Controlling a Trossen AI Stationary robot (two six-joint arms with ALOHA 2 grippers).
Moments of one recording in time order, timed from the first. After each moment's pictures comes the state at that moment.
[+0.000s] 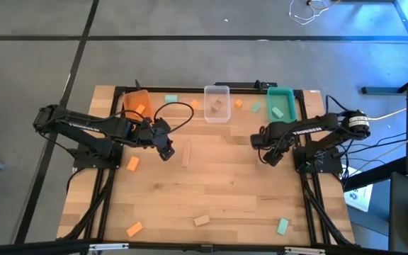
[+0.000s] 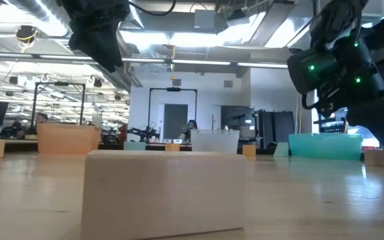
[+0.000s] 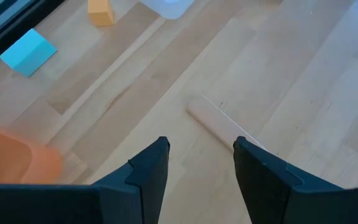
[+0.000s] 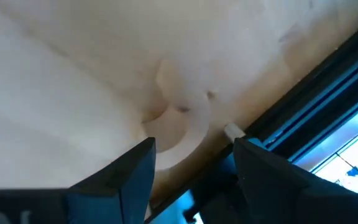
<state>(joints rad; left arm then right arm) -0.11 1.19 1.00 -0.79 -0.44 -0.70 -0.11 1.48 0.73 -1.23 0.12 0.70</state>
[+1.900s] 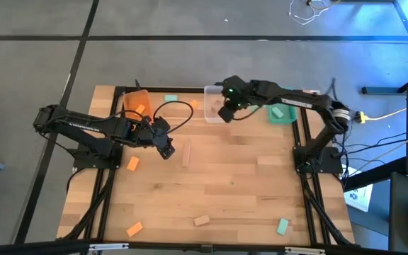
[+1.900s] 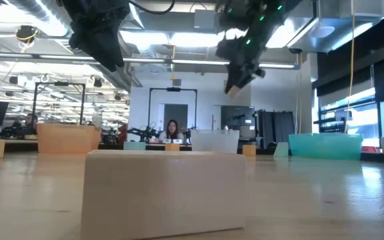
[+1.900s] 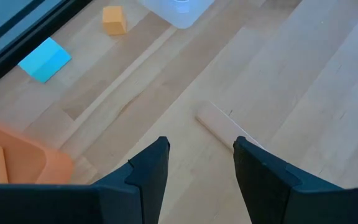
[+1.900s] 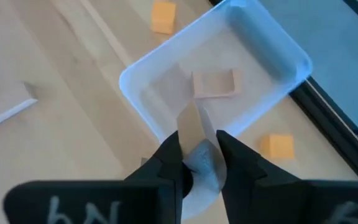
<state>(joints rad) -0.12 1.19 1.00 -0.79 -0.50 -0.70 -0.41 1.68 1.42 -0.75 0.15 0.20</state>
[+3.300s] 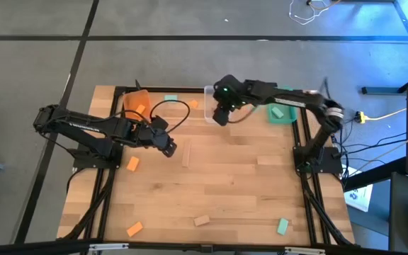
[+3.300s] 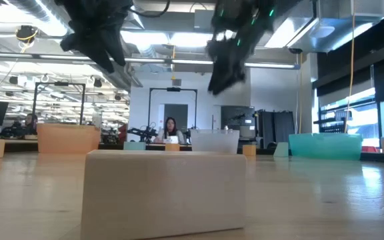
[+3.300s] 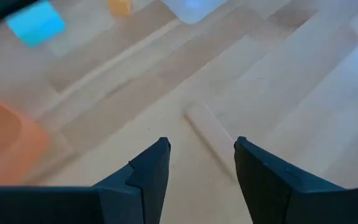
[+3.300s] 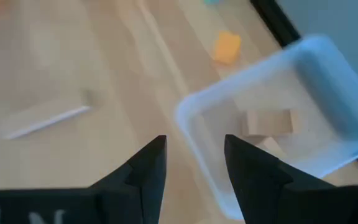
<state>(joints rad) -0.12 1.19 1.00 -0.79 -0.47 -0.93 -0.40 1.75 1.46 -0.65 -0.04 0.06</state>
